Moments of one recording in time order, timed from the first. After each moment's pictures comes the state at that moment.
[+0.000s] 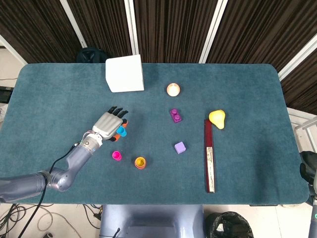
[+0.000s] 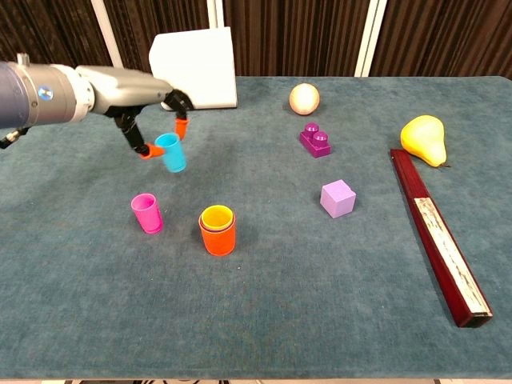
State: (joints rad) left arm -1.03 -1.42 -0.07 -1.45 0.89 0.76 0.42; right arm 0.03 -1.23 0.23 -1.48 -1.21 1.53 -0.14
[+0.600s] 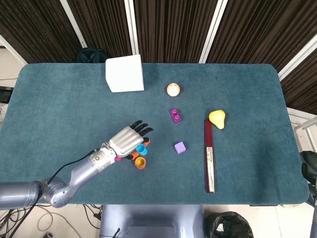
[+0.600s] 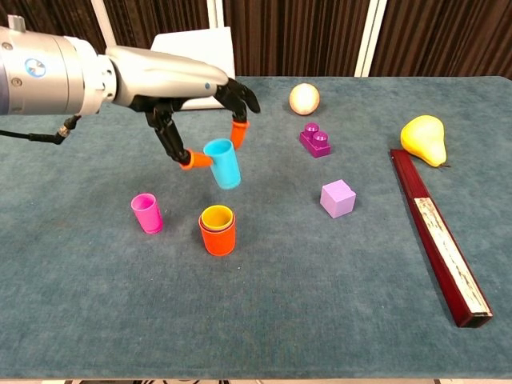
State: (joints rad) left arm -1.07 -1.30 -0.09 -1.79 0.99 0.76 0.47; right arm 0.03 -1.22 0.24 -1.49 -1.21 1.54 -0.13
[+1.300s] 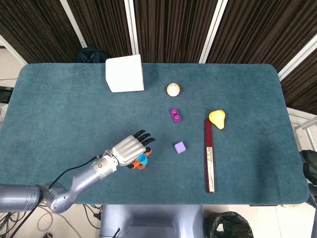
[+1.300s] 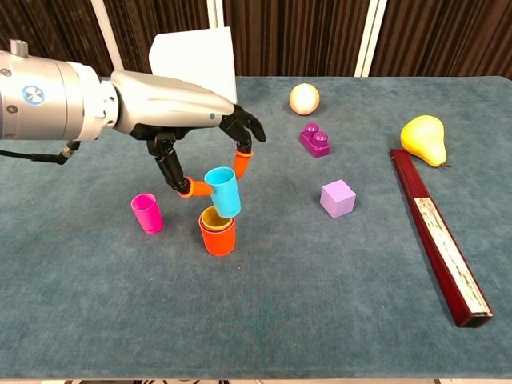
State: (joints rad) left arm -1.09 -1.31 -0.04 -1.83 0.96 0.76 0.51; right arm 0.02 -1.21 0.24 -1.49 -1.21 1.54 -0.13
